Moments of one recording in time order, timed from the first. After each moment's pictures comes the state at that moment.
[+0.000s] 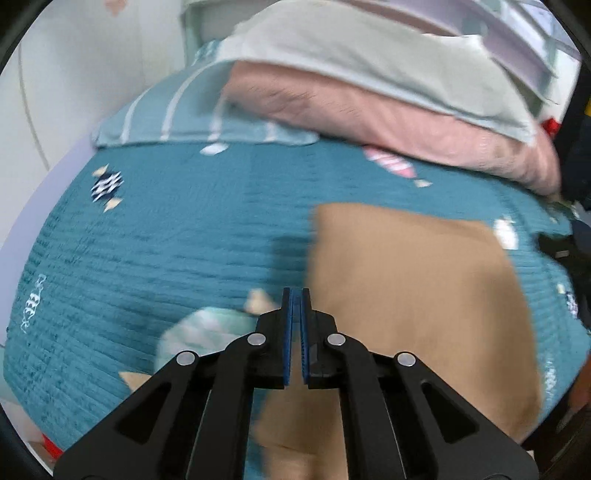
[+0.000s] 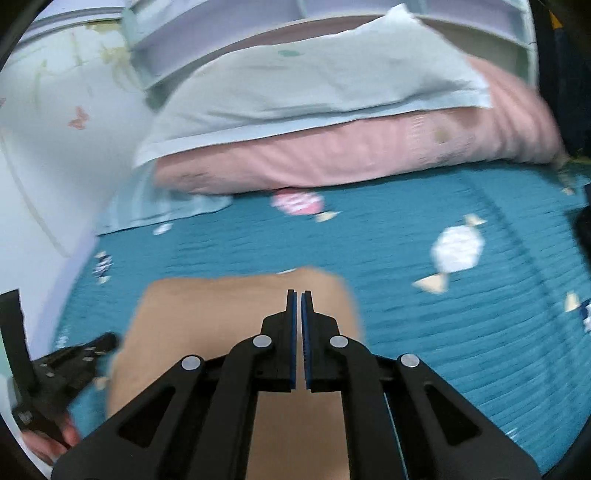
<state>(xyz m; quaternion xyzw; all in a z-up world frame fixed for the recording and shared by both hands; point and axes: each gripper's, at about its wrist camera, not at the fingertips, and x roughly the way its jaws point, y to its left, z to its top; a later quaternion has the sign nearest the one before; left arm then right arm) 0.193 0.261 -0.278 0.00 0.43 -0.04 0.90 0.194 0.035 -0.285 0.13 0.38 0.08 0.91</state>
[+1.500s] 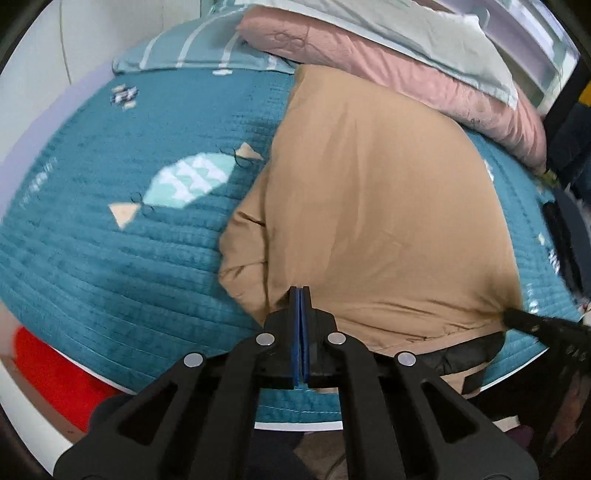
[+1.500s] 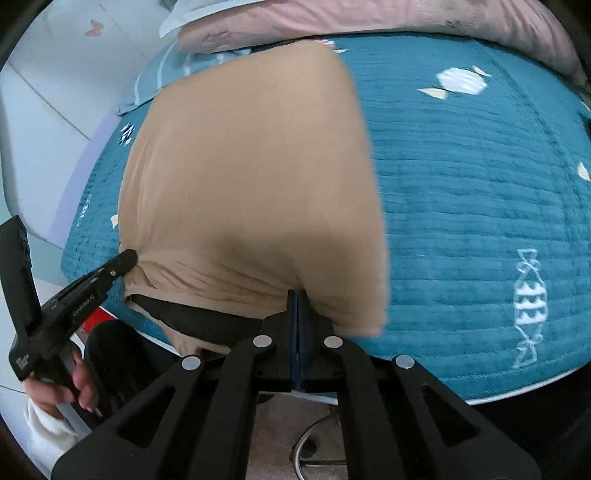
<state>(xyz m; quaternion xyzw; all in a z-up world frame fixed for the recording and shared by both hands) 0.068 0.255 -0.346 -0.03 0.50 -0.02 0.87 0.077 0.020 -0.347 0.12 0.56 0.14 0.81</state>
